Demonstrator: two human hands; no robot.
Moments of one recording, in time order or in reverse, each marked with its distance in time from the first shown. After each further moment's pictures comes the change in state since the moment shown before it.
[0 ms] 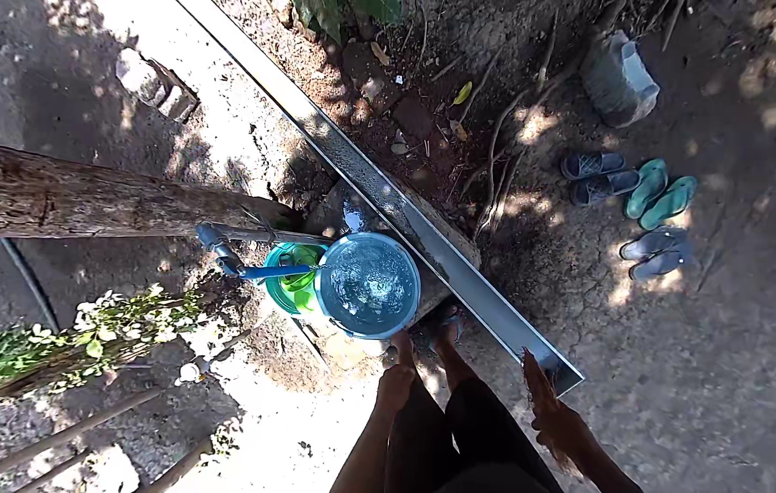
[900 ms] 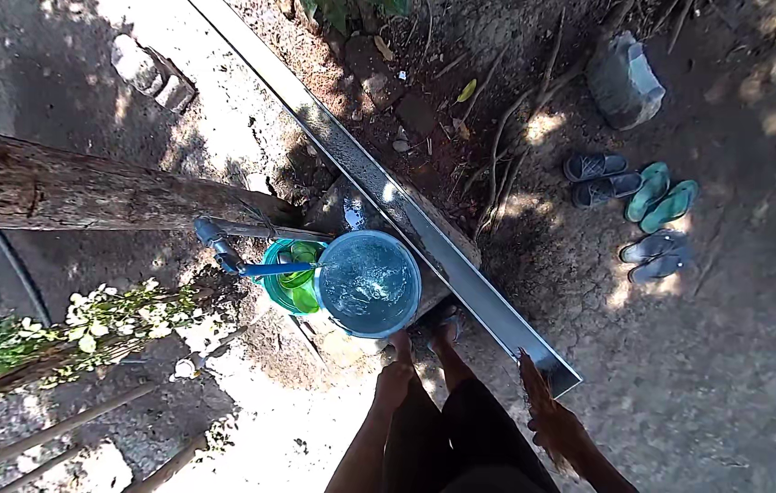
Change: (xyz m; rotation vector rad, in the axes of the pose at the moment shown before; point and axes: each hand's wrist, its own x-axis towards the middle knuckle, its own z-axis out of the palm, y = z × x) left_hand 0.009 0.000 -0.005 0.034 -0.014 0.001; right_hand 0.004 -0.003 0.007 -0.034 0.006 -0.008
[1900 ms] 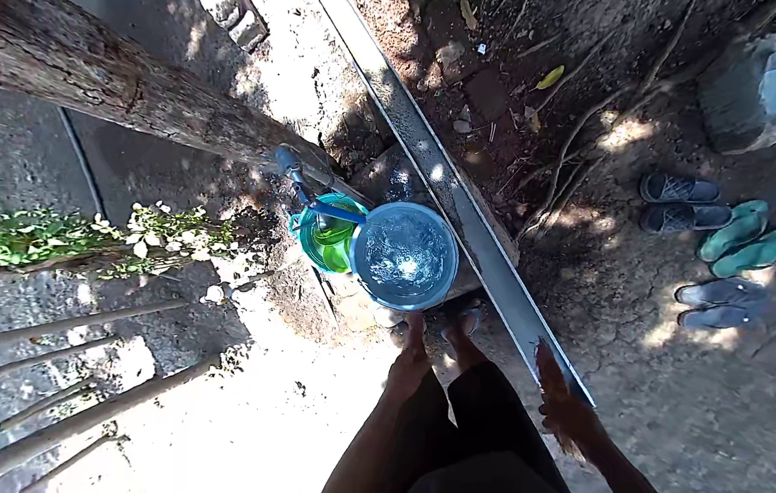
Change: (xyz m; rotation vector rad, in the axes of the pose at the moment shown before) left_hand -0.033 -0.035 0.012 -0.208 0.065 -0.023; right_hand 0.021 -0.035 0.004 -0.164 -0.033 -0.066
